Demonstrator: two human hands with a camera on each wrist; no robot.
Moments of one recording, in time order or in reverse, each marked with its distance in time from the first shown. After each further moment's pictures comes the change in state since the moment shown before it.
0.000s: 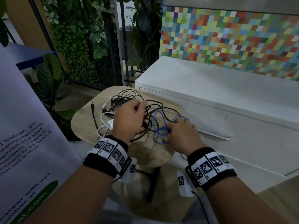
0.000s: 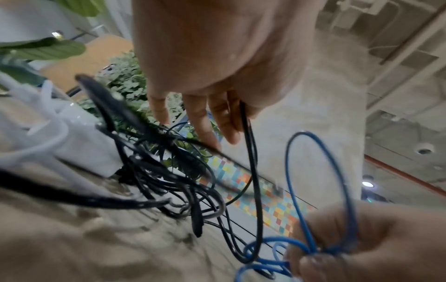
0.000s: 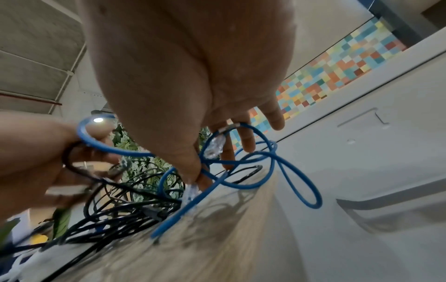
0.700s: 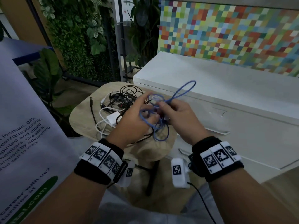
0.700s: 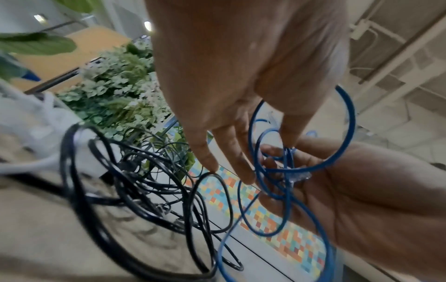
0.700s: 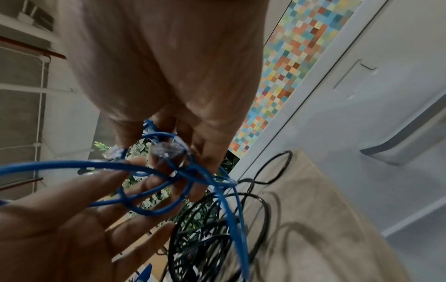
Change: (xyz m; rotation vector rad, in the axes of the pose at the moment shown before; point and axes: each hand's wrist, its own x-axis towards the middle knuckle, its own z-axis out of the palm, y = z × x) left_hand -0.031 0.015 -0.007 -0.431 -0.382 0.066; right_hand -0.004 -0.020 -0.035 1.234 0.190 -0.069
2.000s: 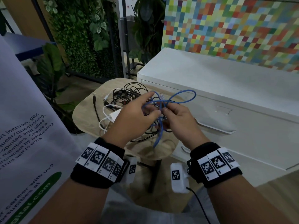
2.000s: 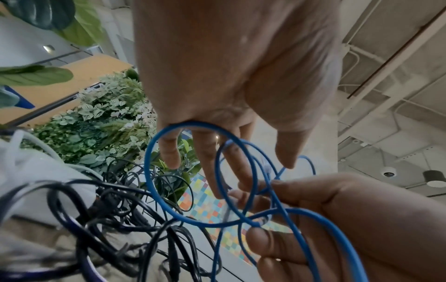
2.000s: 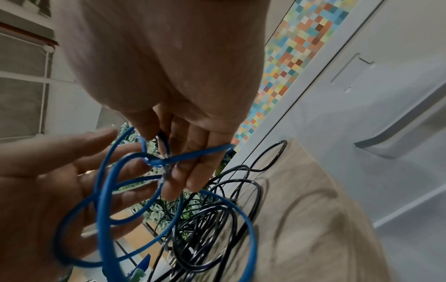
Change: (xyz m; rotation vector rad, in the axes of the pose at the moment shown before) left_hand 0.000 0.011 -0.012 0.256 0.092 -0.075; right_hand -0.010 0.007 0.018 0.130 -0.074 0.100
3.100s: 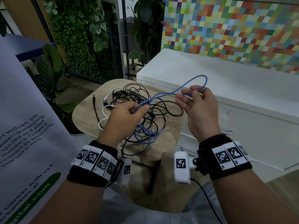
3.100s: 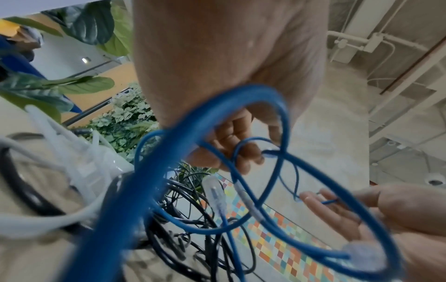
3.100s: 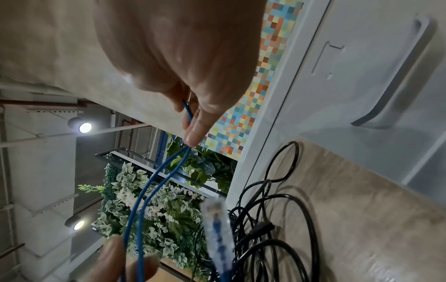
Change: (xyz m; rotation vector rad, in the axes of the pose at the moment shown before) left_hand -0.004 -0.020 -0.010 -0.021 0.144 -0.076; right_hand 0.016 -0.026 -0.029 0.481 0.423 -0.135
